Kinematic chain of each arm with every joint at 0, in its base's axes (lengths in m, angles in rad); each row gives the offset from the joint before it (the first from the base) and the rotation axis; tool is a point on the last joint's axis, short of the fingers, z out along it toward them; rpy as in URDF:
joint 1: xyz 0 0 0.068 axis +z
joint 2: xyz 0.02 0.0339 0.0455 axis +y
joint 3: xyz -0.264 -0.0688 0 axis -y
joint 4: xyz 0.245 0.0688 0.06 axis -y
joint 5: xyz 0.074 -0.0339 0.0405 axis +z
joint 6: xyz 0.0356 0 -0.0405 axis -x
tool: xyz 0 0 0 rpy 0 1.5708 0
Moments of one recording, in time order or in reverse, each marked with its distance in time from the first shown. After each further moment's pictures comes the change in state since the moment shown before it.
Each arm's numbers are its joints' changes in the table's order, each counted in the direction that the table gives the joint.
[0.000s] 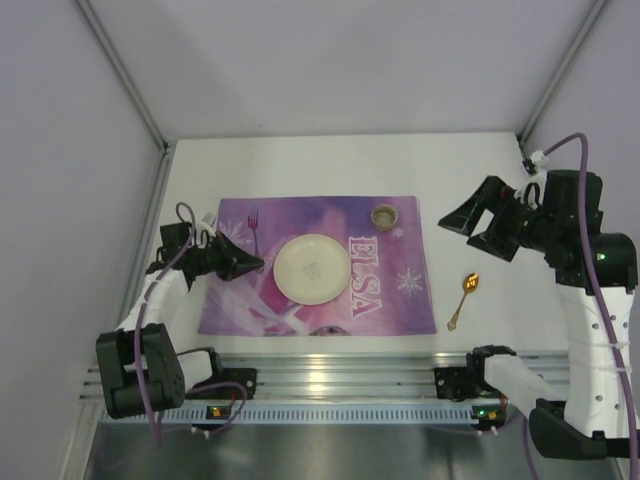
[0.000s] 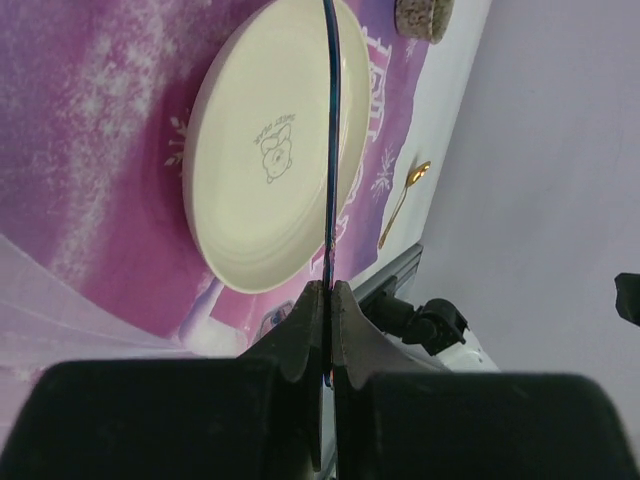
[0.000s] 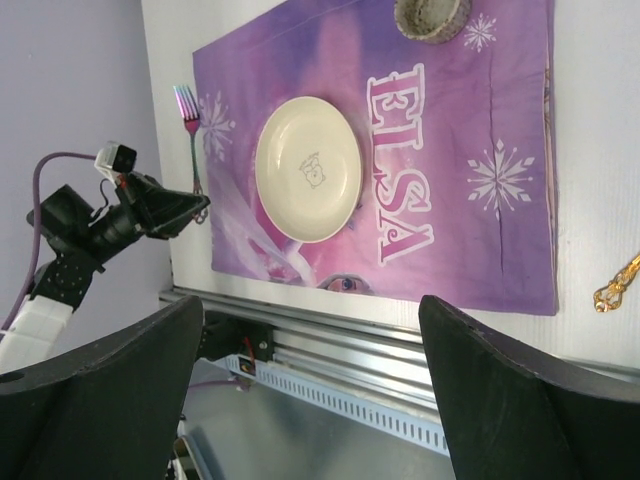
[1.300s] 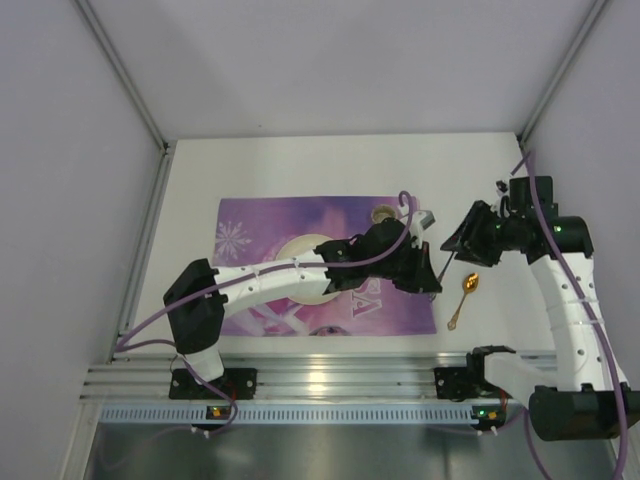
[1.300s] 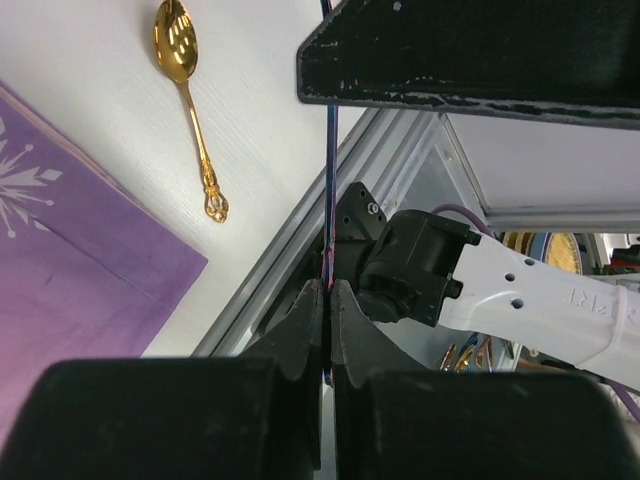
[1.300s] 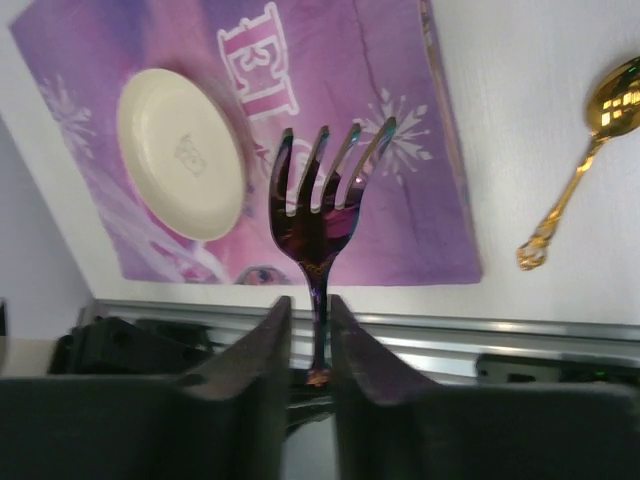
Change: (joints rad) left arm -1.310 0.582 0.788 0.158 0.672 0.108; right arm -0.002 0.085 -0.258 0.047 -0.121 0.038
